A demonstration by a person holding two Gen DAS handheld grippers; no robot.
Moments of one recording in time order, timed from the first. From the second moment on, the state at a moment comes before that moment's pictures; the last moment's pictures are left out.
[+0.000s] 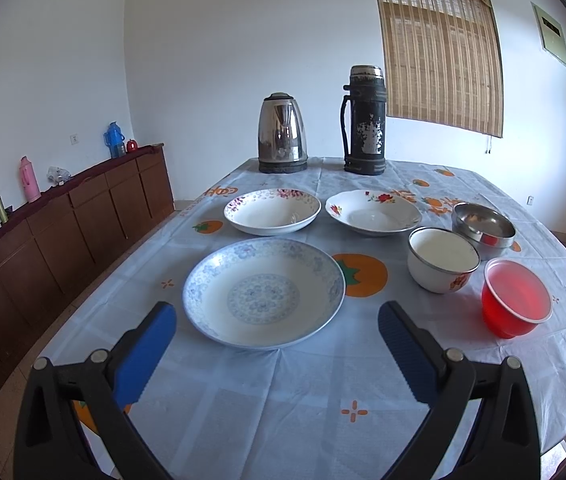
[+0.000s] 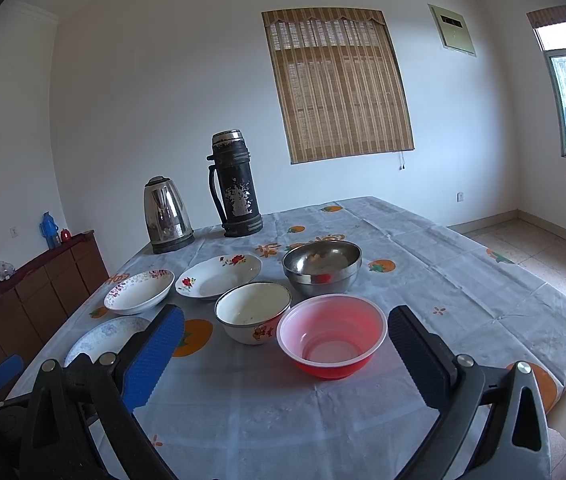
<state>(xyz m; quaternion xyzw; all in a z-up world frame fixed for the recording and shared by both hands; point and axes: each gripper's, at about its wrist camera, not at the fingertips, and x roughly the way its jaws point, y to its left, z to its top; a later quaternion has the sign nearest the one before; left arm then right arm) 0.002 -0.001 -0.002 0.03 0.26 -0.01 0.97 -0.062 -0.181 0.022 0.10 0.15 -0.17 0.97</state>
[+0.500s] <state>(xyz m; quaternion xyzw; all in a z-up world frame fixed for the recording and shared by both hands) 0.016 -0.002 -0.011 0.03 0.28 -0.01 0.96 -0.049 -0.182 0.017 0.09 0.16 -0.17 0.97</state>
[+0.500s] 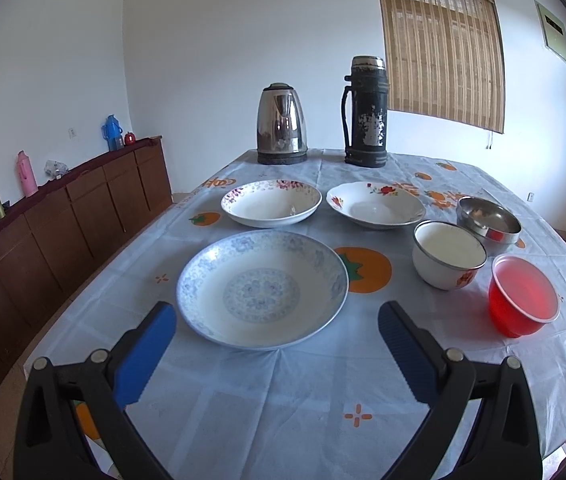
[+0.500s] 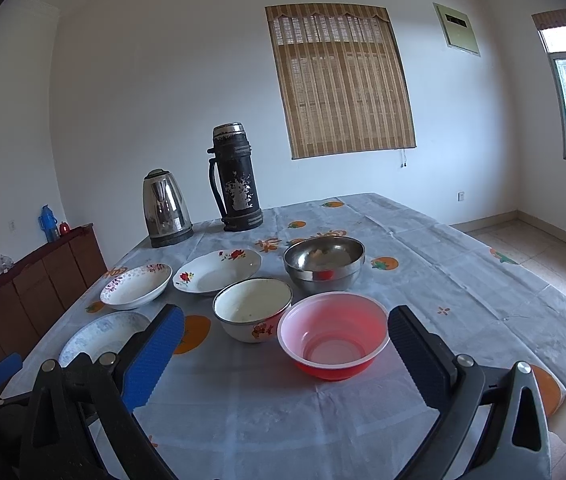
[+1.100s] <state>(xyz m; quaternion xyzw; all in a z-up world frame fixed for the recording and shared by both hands) 0.106 0.085 -0.040 0.05 0.35 0.02 0.94 0.066 -0.143 -0.024 0.10 0.31 0.04 0.94</state>
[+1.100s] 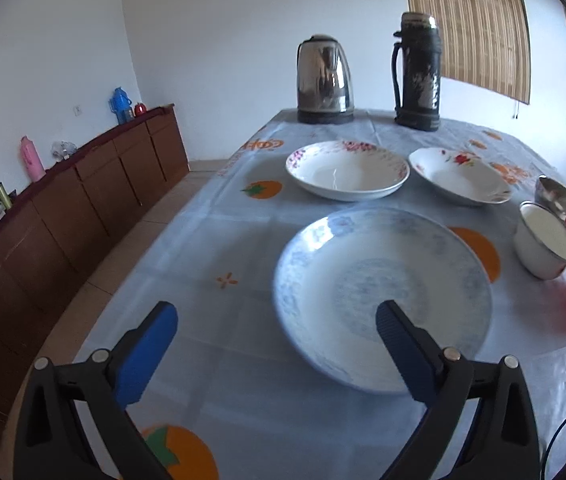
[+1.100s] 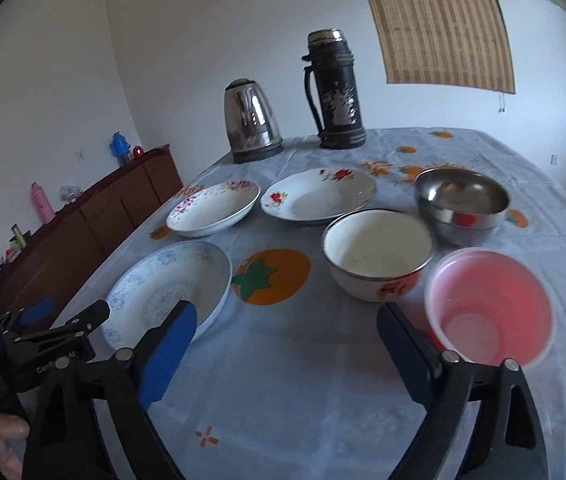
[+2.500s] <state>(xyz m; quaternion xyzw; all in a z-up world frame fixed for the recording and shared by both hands) 0.374 0.120 -0.035 -0.01 0.50 -0.06 0.86 0.417 -0.137 -0.018 0.12 0.53 0.12 0.83</state>
